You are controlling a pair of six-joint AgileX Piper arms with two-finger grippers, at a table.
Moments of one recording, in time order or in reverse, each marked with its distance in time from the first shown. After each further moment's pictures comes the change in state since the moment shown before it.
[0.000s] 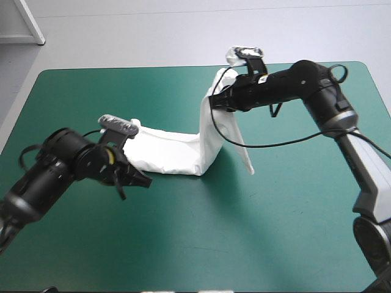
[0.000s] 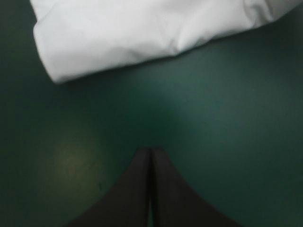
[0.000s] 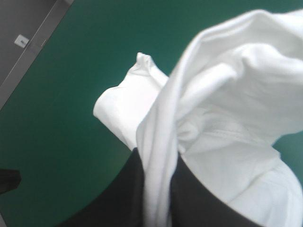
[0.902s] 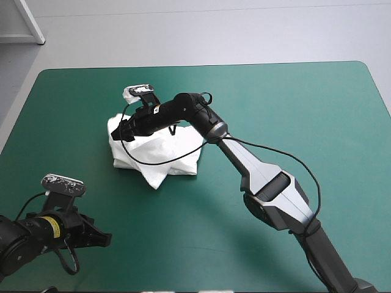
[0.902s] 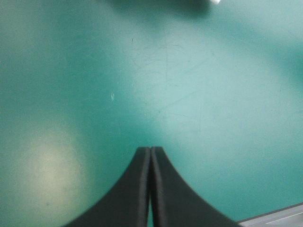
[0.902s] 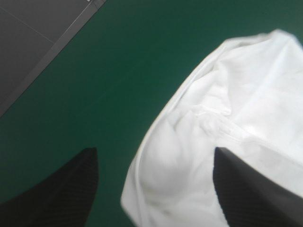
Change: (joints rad) left arm 0.000 -0.524 0.405 0.008 0.022 -0.116; right arm 0.352 0.796 -0.815 0.053 -0.048 0.037
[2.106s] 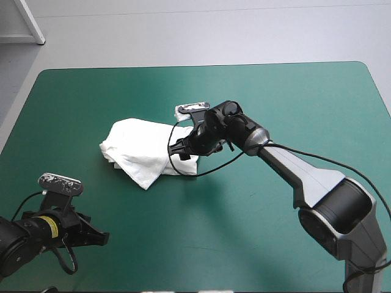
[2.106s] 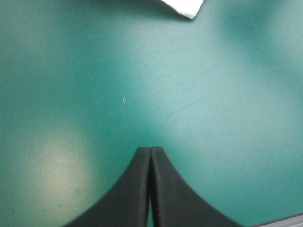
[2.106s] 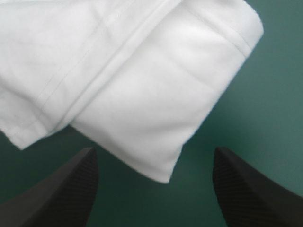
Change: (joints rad) left arm 0.000 -0.006 0.000 0.037 0.000 -0.004; right arm -0.026 -0.538 0.843 -0.562 0.005 0.448
